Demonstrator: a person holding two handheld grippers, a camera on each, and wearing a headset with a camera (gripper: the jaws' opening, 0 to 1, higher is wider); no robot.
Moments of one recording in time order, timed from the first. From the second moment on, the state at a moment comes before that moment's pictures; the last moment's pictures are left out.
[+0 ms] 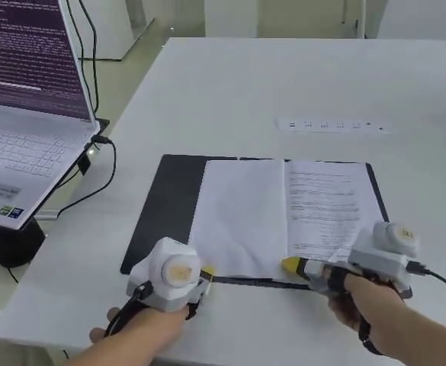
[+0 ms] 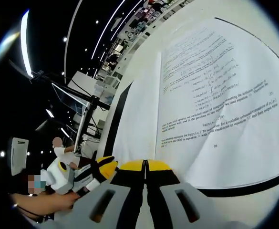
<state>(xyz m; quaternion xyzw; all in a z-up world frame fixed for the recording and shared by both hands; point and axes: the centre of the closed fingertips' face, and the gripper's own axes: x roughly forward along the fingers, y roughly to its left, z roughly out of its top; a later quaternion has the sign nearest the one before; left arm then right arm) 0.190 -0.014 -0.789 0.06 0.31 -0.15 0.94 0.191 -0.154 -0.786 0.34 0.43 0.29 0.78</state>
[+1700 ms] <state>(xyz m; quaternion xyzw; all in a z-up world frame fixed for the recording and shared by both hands) 0.108 0.005 -0.636 0.02 0.26 -0.16 0.95 0.120 -0.329 -0.647 0.15 0.25 0.18 0.94</state>
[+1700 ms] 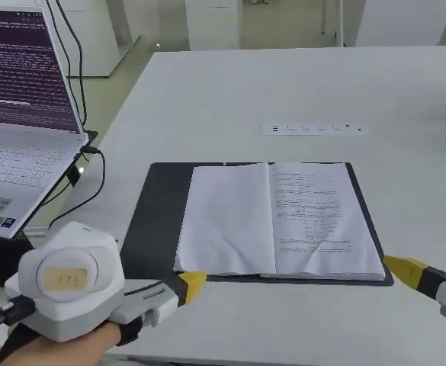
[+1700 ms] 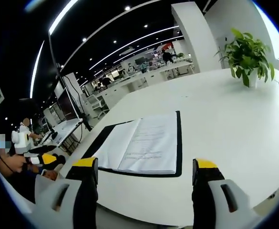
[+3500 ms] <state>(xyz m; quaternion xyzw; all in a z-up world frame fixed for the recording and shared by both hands) 0.209 -0.190 -0.728 0.11 0.28 -0.29 0.91 0.097 -0.322 -0.662 0.13 0.24 0.19 0.94</state>
